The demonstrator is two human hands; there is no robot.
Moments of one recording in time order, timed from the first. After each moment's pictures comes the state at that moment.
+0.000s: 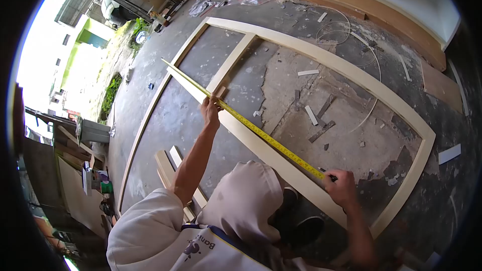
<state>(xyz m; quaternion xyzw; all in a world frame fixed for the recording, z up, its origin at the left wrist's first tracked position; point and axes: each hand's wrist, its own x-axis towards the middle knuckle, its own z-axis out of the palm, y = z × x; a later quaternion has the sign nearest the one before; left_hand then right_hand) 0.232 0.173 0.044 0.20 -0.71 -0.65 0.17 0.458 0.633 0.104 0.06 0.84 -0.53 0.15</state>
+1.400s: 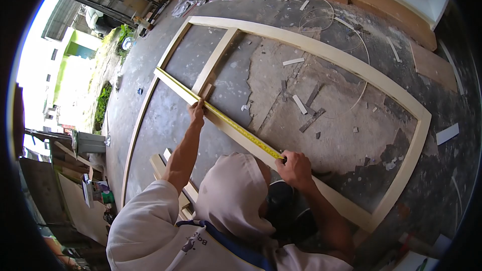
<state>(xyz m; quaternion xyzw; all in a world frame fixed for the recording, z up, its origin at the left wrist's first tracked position) 0.219 0.090 -0.033 0.24 -0.76 -0.60 0.11 0.433 0.528 0.072 0.02 0.88 -0.44 0.18</state>
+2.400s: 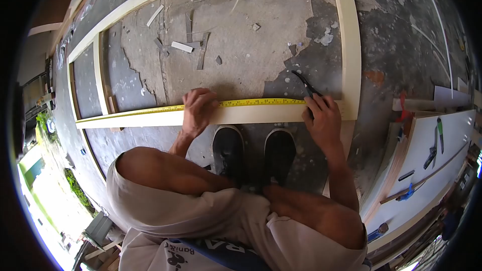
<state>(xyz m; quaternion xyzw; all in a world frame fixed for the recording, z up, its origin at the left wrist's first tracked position) 0.391 0.389 0.008 -0.44 -0.83 -0.34 -0.10 0.635 0.673 0.051 0.21 0.96 -0.19 -0.03</state>
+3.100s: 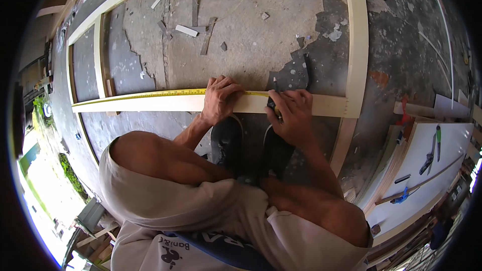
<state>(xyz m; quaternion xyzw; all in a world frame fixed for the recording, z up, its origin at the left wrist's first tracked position) 0.423 0.434 0.004 -0.46 -0.79 -0.35 -0.16 0.593 0.613 0.053 0.10 0.95 -0.25 -0.14</state>
